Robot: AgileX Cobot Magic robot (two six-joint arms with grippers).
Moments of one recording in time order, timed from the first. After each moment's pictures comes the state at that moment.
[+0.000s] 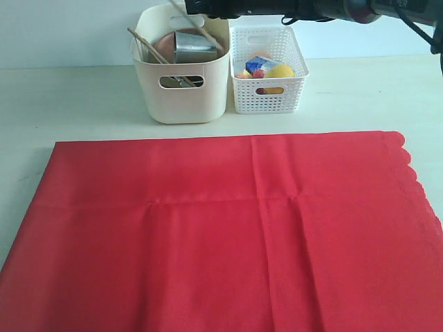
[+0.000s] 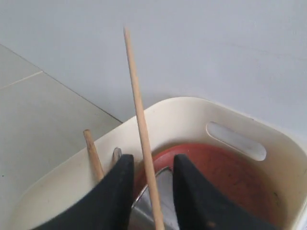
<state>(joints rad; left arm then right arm) -0.10 0.01 0.00 -0.19 0.26 0.31 0.35 2.34 -1.97 1.50 0.47 -1.51</state>
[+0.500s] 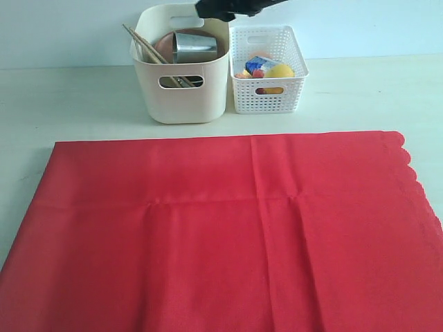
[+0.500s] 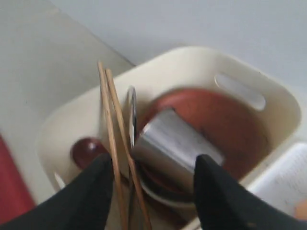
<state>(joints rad) -0.10 0.01 0.00 -0.19 0.26 0.31 0.28 2.23 -1.97 0.95 0.70 -1.09</state>
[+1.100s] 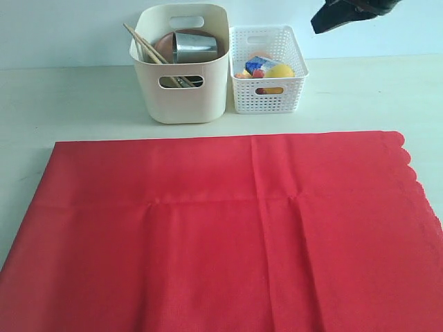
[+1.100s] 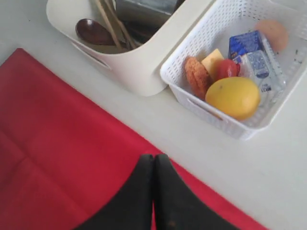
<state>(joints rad) -0.10 0.01 0.00 -0.19 0.26 0.31 0.07 1.78 -1.51 0.70 0.97 -0.79</state>
